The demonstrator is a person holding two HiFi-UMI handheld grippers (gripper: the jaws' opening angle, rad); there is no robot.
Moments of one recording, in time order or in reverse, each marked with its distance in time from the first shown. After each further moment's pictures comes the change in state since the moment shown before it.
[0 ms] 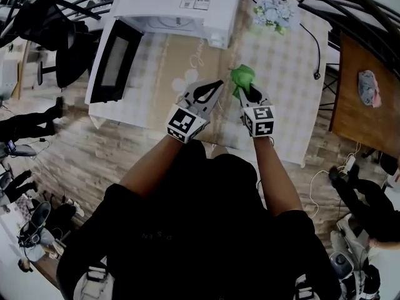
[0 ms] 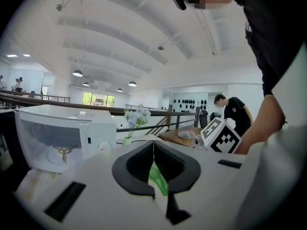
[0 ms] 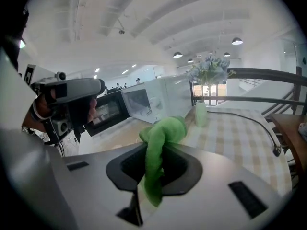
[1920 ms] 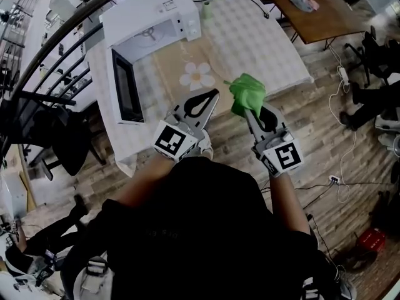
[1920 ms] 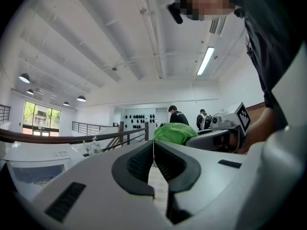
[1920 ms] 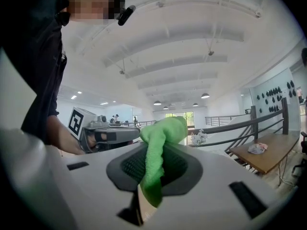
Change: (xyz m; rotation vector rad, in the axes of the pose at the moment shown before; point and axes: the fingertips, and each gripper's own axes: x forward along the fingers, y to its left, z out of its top) left arm -0.301 -0.077 0.084 0.192 -0.186 -0.620; right arm -0.247 0.354 0.069 -0.006 -0.572 -0.402
